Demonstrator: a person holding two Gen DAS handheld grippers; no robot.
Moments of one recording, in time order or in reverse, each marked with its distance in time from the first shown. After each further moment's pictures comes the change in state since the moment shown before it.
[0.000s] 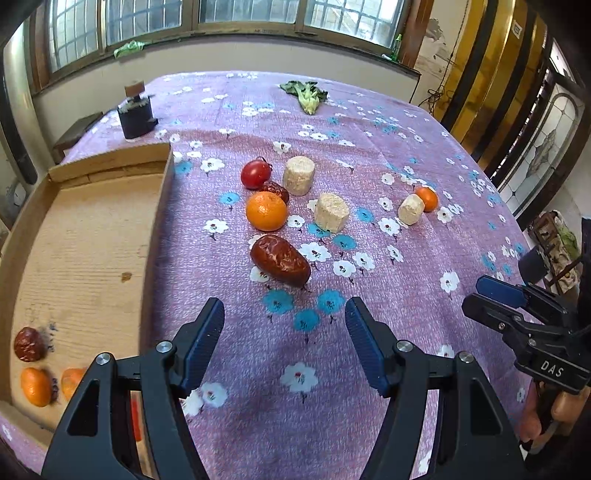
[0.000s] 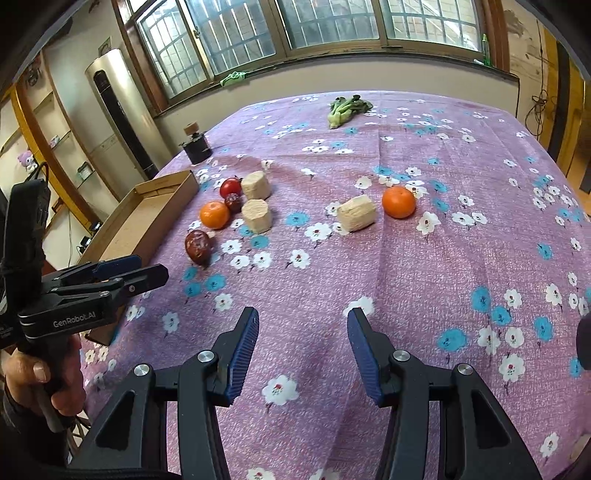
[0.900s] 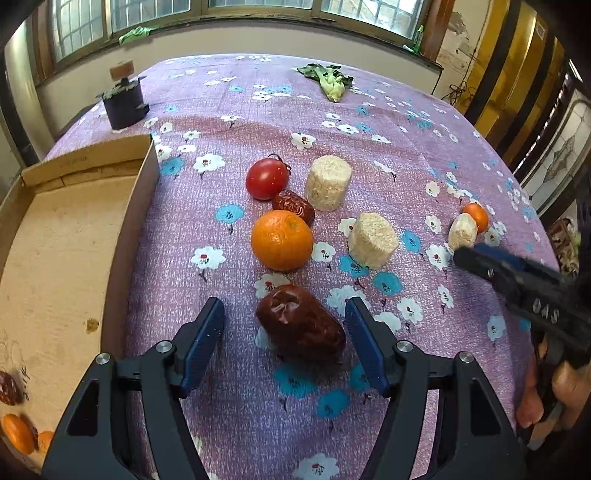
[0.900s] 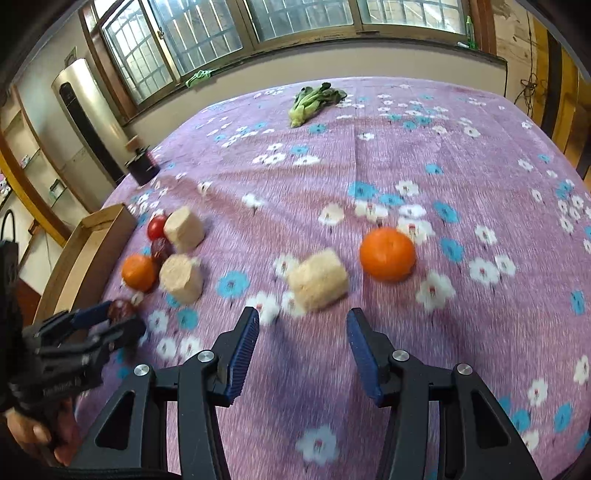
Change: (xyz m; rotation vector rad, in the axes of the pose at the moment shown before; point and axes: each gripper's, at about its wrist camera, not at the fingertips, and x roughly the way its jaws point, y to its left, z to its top) left arm 0.061 0.007 0.030 -0.014 0.032 0.058; right arm 0.080 -0.035 0.059 0.069 0.022 -0.066
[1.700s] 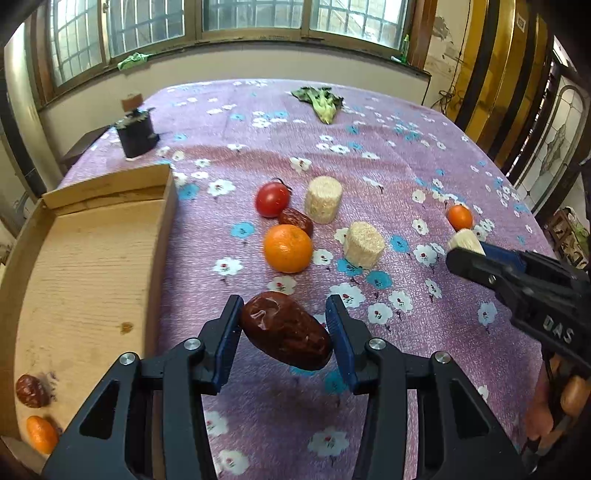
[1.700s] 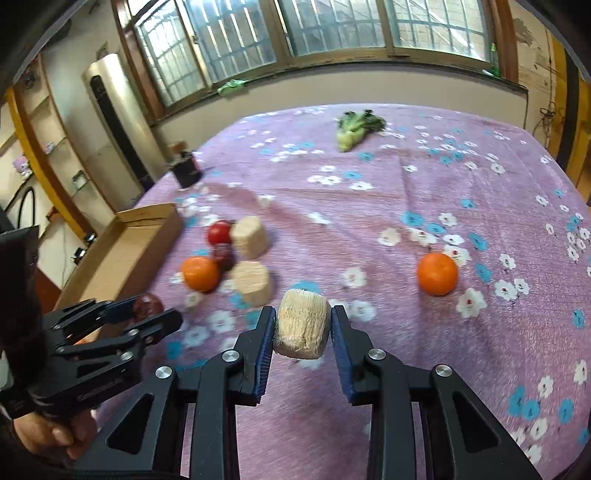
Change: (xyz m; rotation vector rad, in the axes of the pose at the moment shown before) left arm -0.036 0.005 -0.008 0.043 -0.083 0.014; right arm -0.033 0.048 -0.006 -0.081 -0.066 0.073
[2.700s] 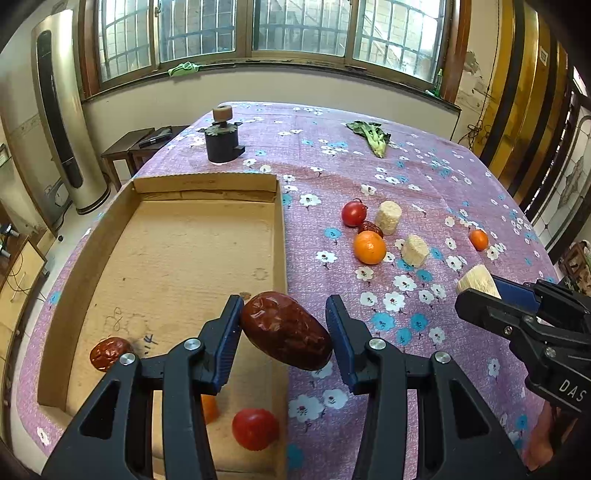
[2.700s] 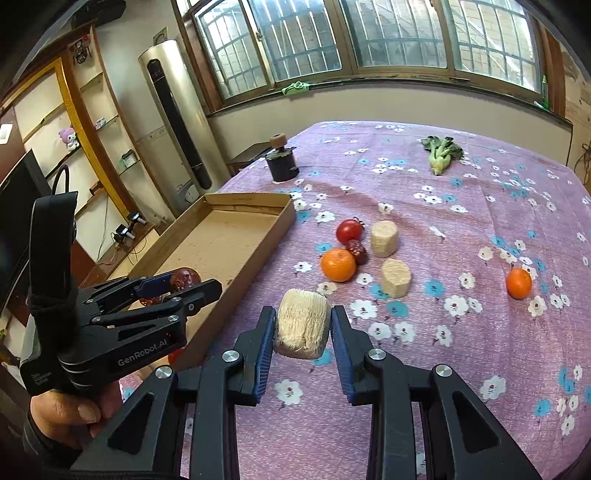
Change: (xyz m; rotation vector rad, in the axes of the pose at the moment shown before) left arm -0.063 0.066 -0.026 -0.098 -0.085 0.088; right arm -0.031 0.108 -0.013 -0.126 -0.016 0.136
